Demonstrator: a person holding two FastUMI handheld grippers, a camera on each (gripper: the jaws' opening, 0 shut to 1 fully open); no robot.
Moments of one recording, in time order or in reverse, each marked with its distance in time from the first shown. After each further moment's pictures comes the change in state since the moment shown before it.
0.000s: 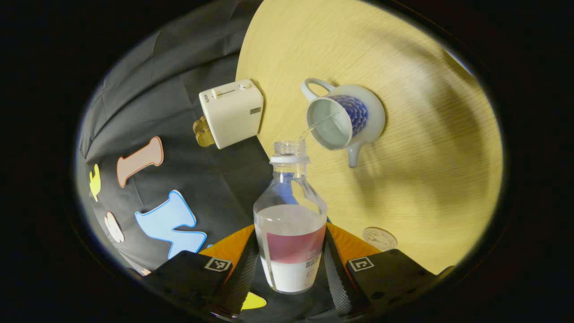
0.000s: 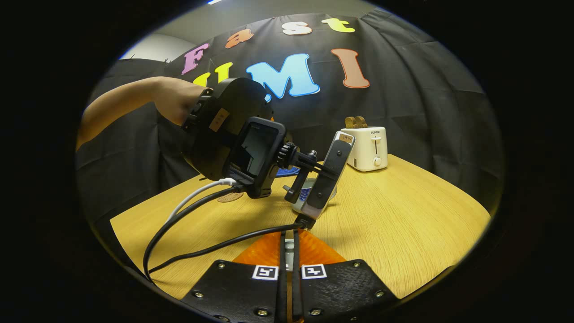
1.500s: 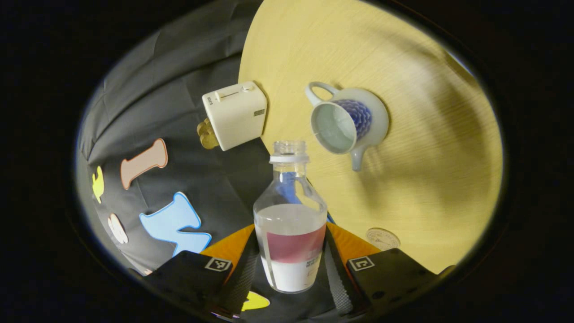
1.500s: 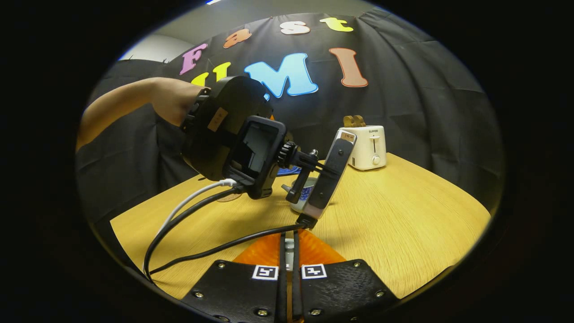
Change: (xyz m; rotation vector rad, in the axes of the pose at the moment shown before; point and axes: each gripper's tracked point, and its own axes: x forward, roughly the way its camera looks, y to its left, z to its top) left arm 0.003 0.001 0.005 -0.028 -0.036 0.026; right arm -0.001 -0.002 0.000 0.000 0.003 -0.007
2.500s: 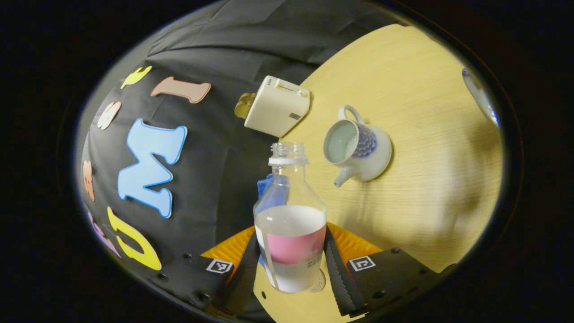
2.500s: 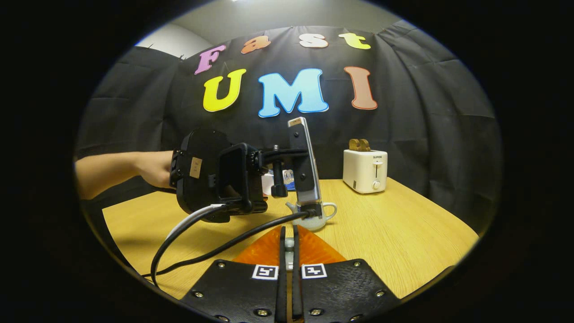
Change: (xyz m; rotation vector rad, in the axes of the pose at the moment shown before) left arm -0.003 -0.058 -0.021 -0.717 -0.194 0.056; right arm -0.004 0.013 0.029 -0.118 -0.097 -0.011
